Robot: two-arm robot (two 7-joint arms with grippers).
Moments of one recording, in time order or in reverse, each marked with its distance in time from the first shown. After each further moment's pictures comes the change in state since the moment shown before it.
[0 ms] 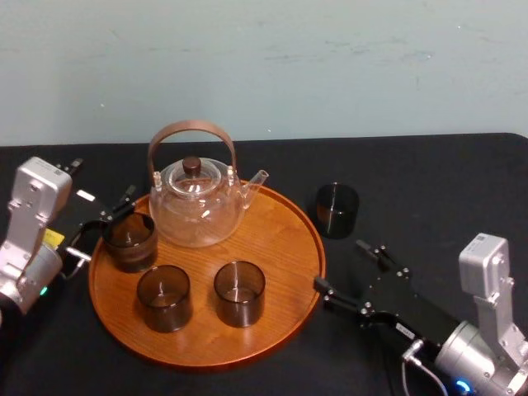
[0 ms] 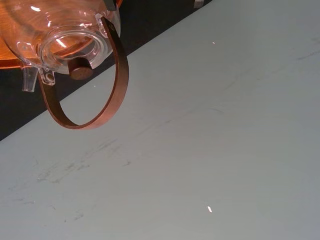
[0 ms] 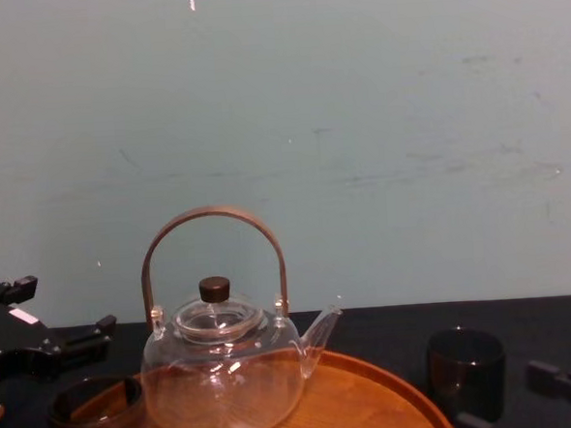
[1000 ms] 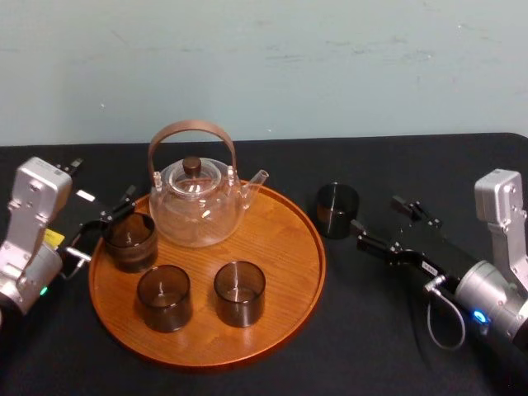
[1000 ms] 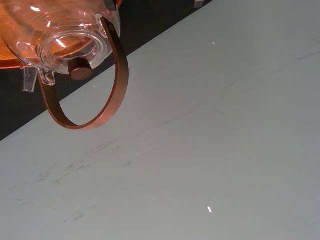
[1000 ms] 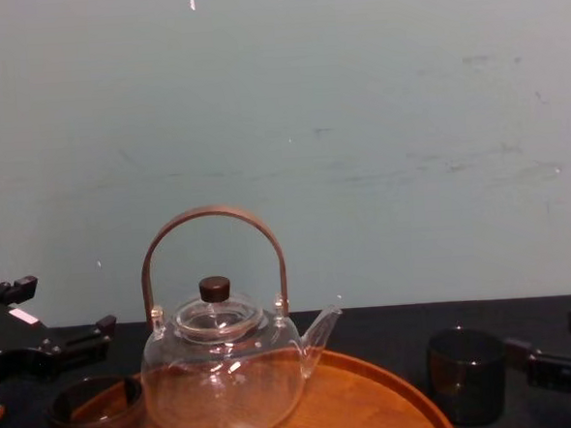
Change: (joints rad) left arm 0.000 0.000 0.000 0.000 0.000 0.000 0.000; right arm 0.187 -0.030 0.069 0.170 0.009 0.121 -0.006
